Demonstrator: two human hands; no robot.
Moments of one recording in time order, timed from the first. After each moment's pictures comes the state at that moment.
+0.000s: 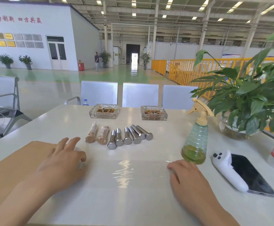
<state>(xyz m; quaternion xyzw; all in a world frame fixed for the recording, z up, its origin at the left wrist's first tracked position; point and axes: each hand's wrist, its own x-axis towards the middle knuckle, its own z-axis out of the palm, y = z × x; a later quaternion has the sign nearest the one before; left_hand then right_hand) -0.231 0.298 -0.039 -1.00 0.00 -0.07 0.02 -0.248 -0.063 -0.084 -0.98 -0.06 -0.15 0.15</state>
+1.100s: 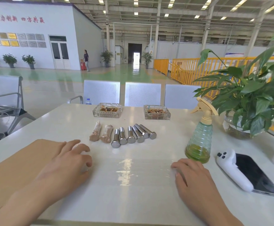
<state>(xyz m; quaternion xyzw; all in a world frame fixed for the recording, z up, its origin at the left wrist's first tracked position) -0.253 0.301 -0.044 -0.99 0.07 -0.09 0.05 -0.253 -0.067 -0.096 -0.97 -0.08 -0.16 0.15</state>
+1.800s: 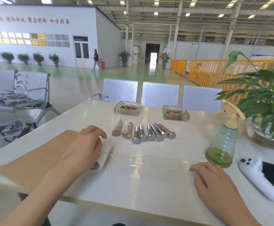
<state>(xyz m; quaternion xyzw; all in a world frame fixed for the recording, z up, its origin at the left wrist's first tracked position) -0.248 0.325 -0.044 -0.95 0.01 -0.25 -0.19 -0.256 -0.069 -0.096 -0.97 -0.08 -0.15 0.15</state>
